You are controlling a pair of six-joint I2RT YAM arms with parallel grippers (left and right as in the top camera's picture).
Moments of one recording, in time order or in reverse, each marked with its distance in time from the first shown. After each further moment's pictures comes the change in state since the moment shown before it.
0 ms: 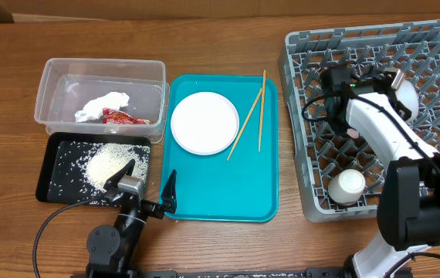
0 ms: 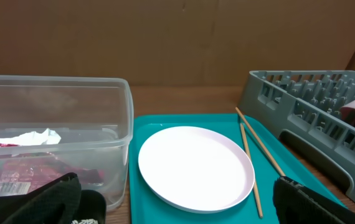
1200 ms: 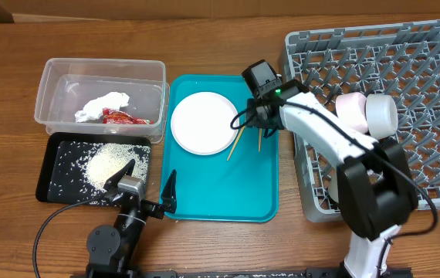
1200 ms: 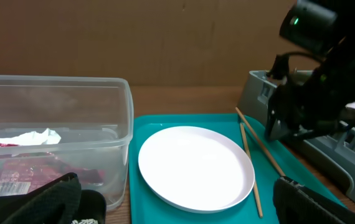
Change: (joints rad) left arm 0.000 0.000 0.000 0.000 0.000 0.000; right arm 0.338 0.167 0.181 0.275 -1.097 -0.075
